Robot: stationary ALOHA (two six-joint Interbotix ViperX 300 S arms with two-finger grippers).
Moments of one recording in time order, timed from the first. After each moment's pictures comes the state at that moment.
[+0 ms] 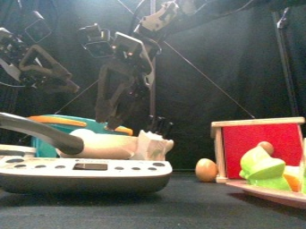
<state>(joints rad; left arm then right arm) 0.03 -0.74 1.29 0.03 -0.31 0.00 0.04 0.36 -0.02 -0.09 0.67 0.21</state>
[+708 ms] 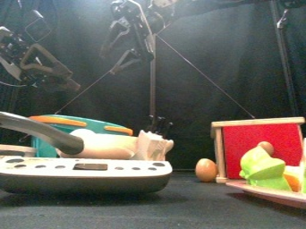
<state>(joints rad) 0.03 -0.74 1.29 0.02 -0.33 0.00 -0.15 0.17 -0.11 0.03 0.60 0.22</state>
